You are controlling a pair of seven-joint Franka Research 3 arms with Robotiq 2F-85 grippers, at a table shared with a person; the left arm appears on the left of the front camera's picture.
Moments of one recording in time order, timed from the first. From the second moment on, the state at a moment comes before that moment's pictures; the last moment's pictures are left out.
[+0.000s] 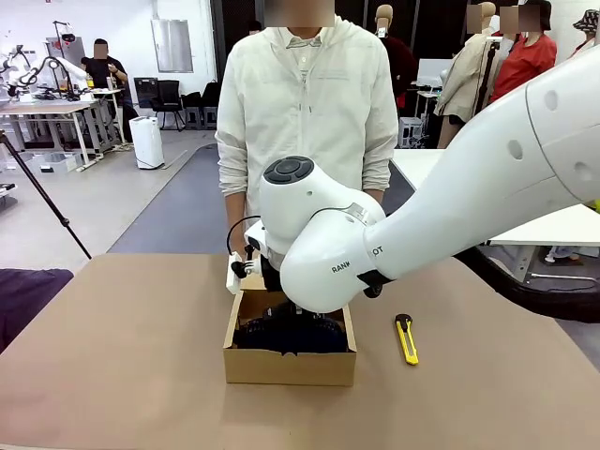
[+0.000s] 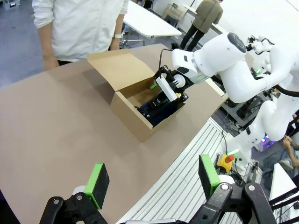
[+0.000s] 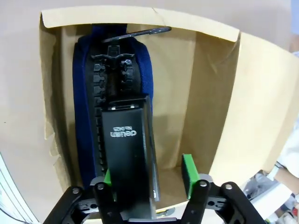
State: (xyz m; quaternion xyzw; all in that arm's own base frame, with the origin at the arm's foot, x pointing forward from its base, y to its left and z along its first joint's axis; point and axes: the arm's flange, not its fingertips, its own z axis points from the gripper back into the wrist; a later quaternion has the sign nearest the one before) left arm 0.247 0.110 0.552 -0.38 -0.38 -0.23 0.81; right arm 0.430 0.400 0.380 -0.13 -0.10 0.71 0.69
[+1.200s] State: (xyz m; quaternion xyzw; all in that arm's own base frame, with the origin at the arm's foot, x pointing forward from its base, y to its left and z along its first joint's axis) left arm 0.247 0.110 0.552 -0.38 -0.38 -0.23 0.81; right arm 0.416 0.344 0.465 -0.08 -0.13 0.65 0.75
